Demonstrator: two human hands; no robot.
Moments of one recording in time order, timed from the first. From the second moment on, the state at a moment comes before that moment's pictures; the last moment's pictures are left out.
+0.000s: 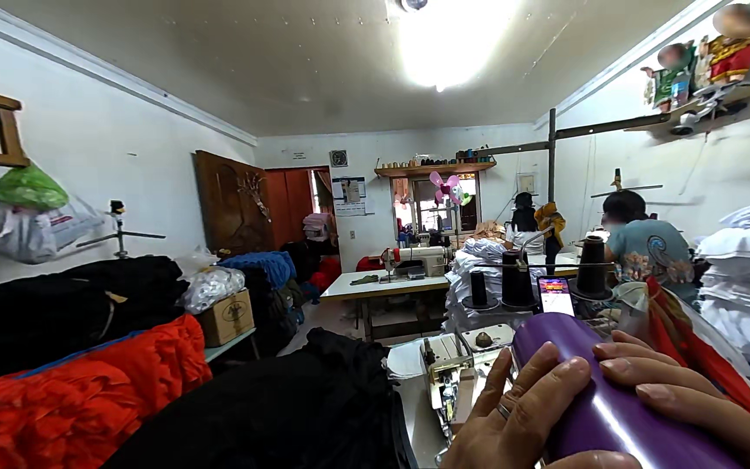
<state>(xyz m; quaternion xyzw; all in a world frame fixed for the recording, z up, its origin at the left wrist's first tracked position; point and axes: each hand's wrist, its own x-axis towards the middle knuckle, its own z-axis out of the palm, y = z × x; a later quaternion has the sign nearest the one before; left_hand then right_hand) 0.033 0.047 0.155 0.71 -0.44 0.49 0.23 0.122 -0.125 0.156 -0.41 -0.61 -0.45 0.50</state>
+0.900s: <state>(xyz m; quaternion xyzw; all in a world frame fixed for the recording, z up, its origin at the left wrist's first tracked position) 0.021 0.051 0.161 0.71 -0.45 0.50 0.22 0.111 -0.122 0.163 -0.41 -0.61 -0.46 0.49</state>
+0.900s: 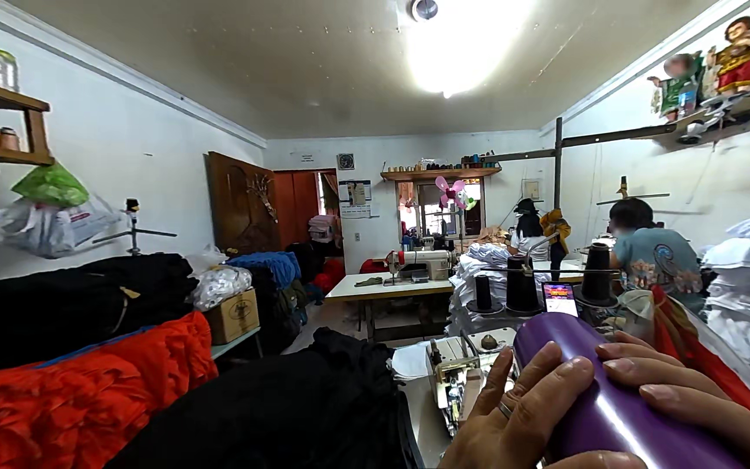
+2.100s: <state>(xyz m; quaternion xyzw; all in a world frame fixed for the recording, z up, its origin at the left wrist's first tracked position) 0.020 0.055 0.156 0.72 -0.43 0.50 0.21 0.111 -0.117 0.156 -0.41 -0.62 -0.44 0.50</state>
